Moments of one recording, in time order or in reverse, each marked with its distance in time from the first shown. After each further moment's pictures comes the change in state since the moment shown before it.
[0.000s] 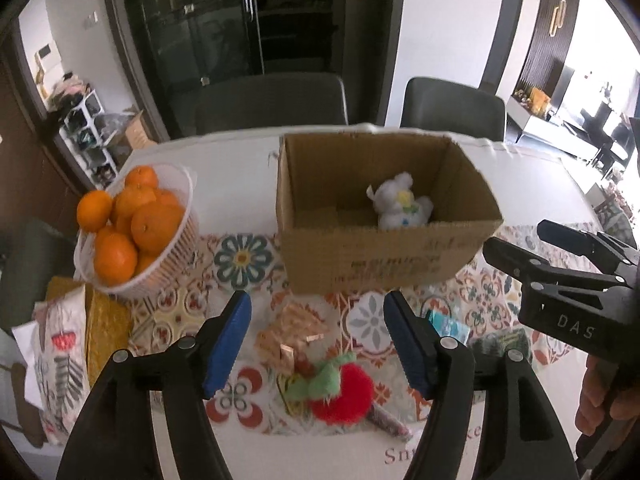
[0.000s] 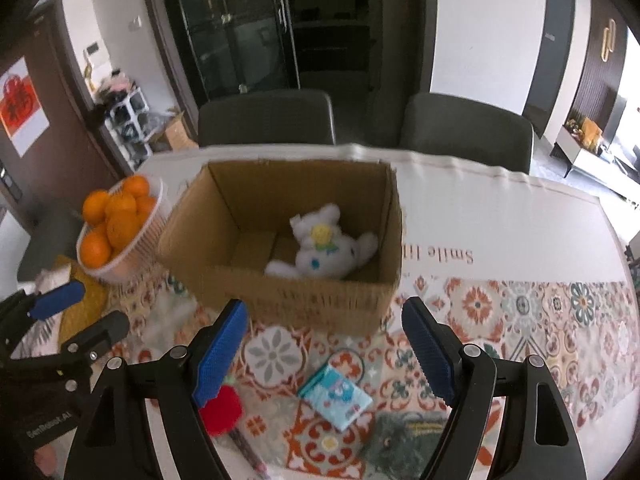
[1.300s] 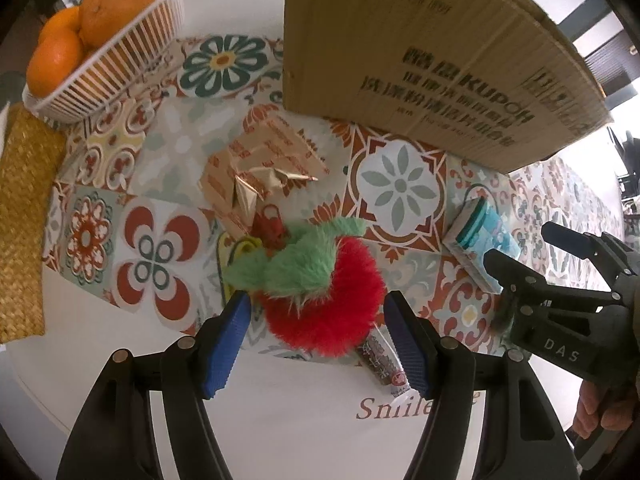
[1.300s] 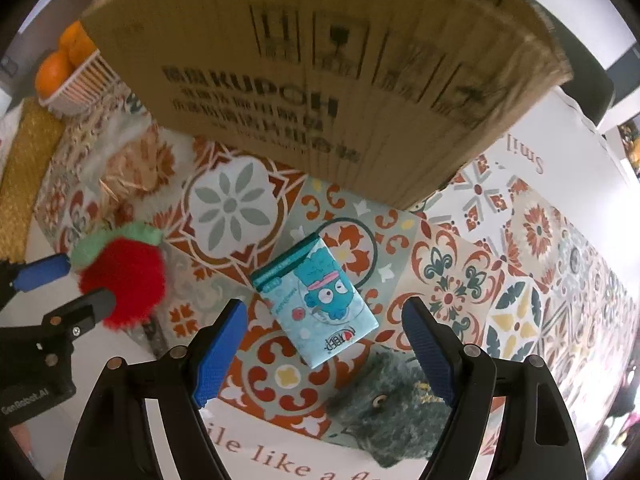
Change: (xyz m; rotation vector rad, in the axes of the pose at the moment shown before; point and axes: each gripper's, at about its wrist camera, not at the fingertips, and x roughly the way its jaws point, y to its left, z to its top) left arm 0.119 -0.002 -0.087 -0.243 0.454 -0.033; right arm 0.123 0.004 -0.073 -0.251 0.469 0.004
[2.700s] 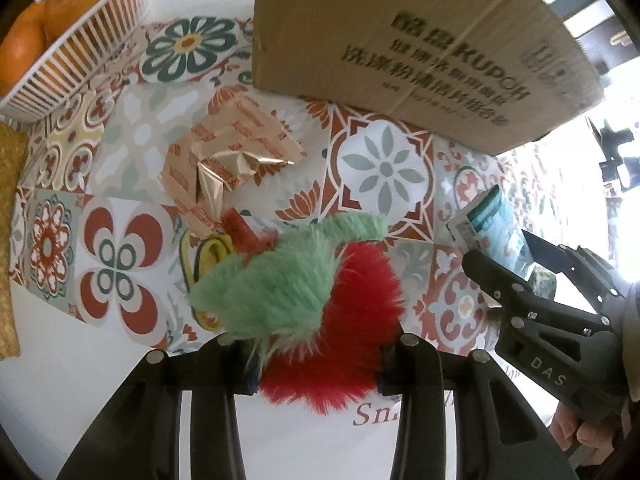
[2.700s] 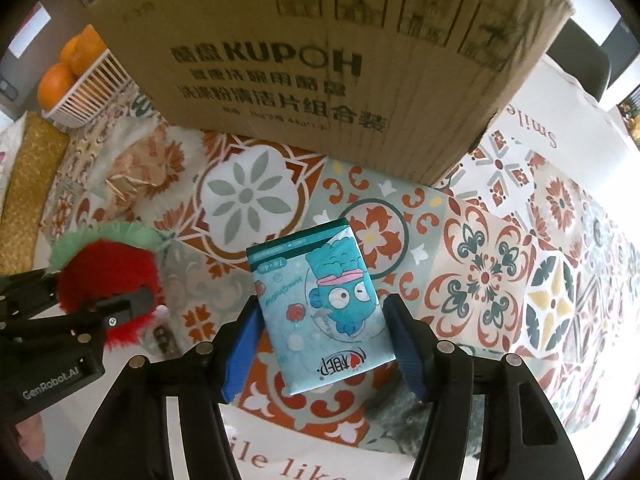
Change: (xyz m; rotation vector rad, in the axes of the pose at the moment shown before) left arm 0.036 0.004 -0.005 0.051 0.030 -0.099; right arm 0.004 0.015 -0.018 0.086 -0.058 0.053
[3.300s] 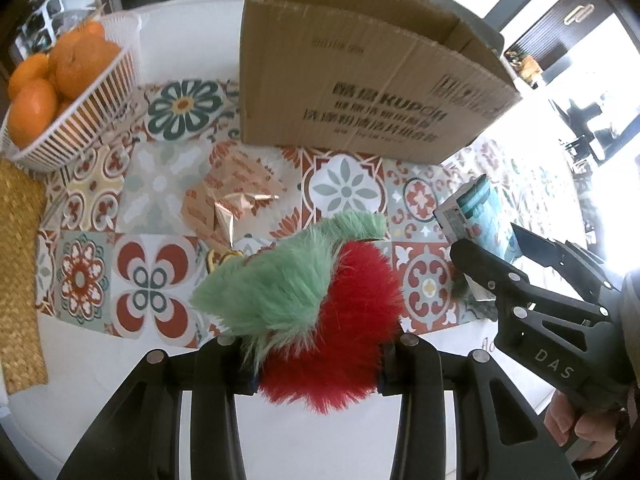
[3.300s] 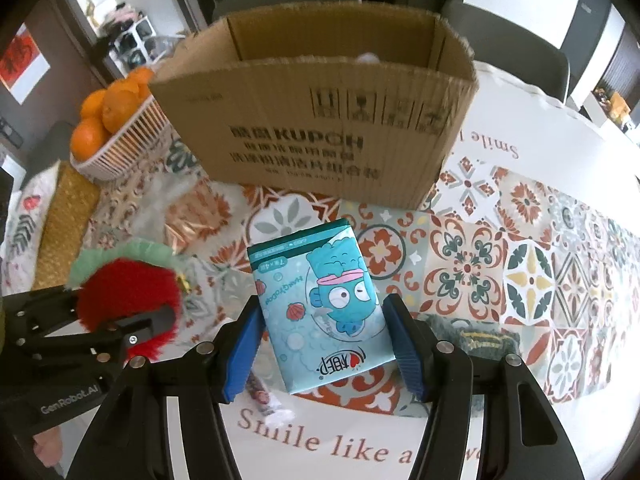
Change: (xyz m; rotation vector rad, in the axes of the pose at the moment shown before) left arm -0.082 -0.002 -0.014 0.130 -0.105 -0.053; right arm -0.073 0.008 -0.014 0.110 -0.167 0.015
